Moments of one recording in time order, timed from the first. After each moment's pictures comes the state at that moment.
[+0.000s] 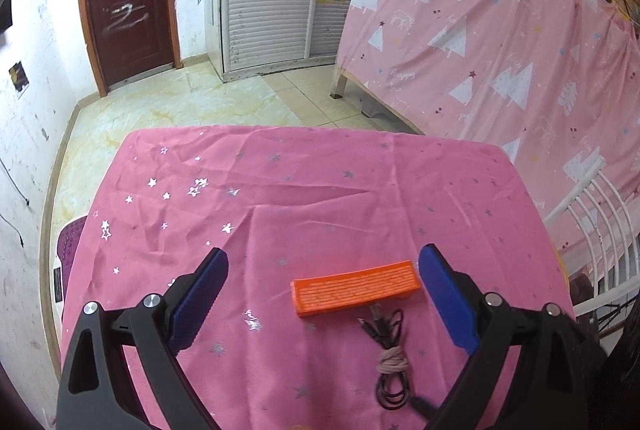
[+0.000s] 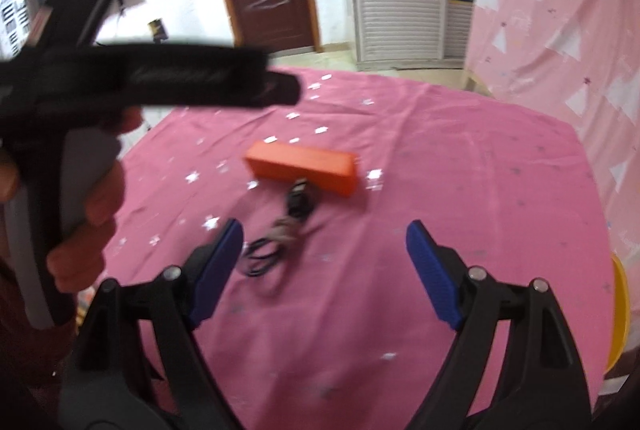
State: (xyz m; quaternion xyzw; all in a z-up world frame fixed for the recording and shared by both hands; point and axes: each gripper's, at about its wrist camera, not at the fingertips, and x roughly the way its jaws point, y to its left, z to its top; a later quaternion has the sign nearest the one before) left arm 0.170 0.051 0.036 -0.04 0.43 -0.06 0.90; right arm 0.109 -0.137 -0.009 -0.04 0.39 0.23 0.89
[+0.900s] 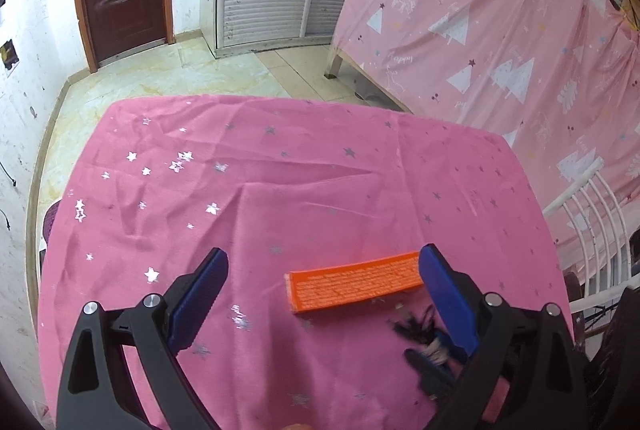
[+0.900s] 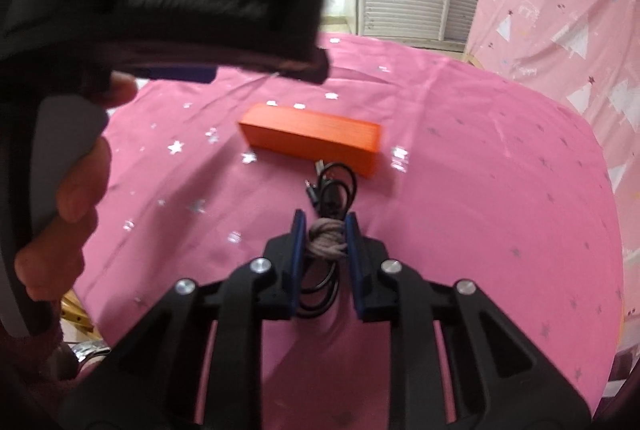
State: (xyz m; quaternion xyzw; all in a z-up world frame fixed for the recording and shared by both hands) left arm 0.184 0.050 0.009 -0.06 0.46 -0.08 0.88; right arm 0.116 -0.132 -0.026 -0.06 0.42 0.20 0.88
